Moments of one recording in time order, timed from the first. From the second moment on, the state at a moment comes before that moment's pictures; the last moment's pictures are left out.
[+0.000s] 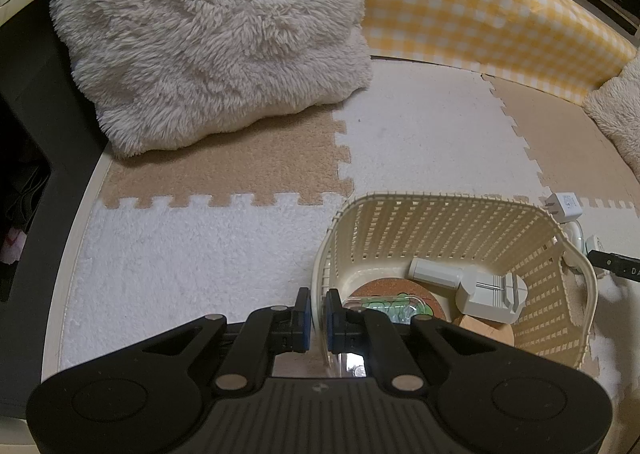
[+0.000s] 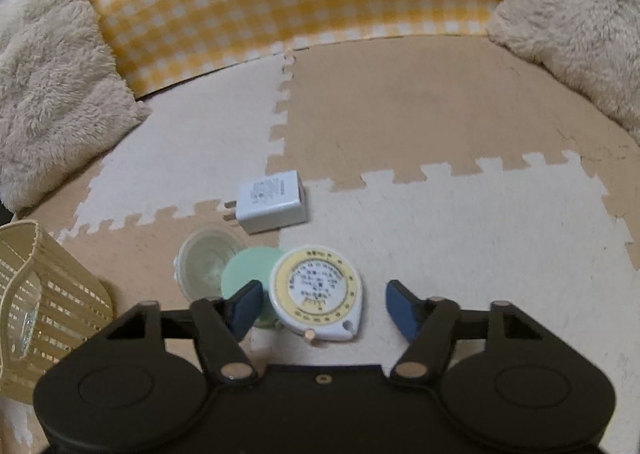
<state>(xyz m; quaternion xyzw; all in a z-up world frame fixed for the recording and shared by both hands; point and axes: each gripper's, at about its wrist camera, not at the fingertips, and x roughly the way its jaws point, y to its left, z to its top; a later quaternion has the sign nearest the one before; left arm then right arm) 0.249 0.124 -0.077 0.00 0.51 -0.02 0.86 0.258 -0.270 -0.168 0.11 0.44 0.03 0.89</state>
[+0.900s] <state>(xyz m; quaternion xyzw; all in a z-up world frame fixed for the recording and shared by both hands) 0.249 0.124 -0.077 0.00 0.51 -0.02 0.86 0.255 -0.257 -0.121 0.12 0.36 0.05 0.92</state>
